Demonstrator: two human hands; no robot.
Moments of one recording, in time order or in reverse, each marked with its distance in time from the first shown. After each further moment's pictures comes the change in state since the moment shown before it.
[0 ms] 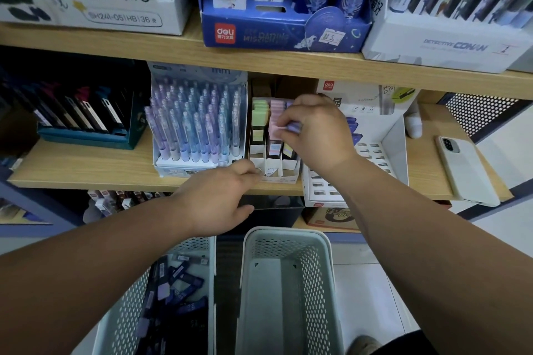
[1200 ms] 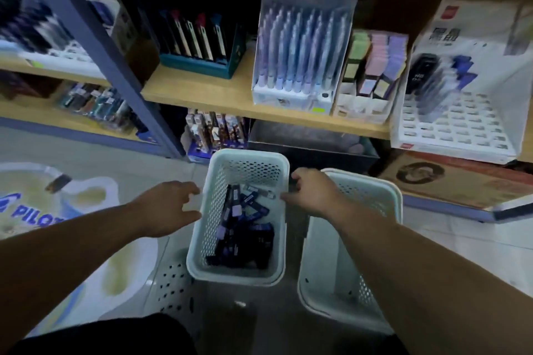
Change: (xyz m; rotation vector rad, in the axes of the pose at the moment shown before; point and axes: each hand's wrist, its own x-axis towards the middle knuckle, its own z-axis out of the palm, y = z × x) left_hand -0.234 -0.080 0.064 -0.182 -0.428 -0.716; right_hand -0.149 -0.113 0.110 0.214 -0.963 0.401
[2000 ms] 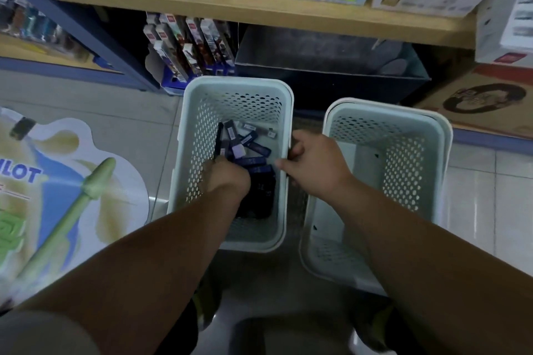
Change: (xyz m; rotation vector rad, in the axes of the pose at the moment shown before) left_hand 0.134 0.085 0.171 -0.551 0.215 -0.660; right_hand 0.017 0.036 0.073 0.372 0.058 0.015
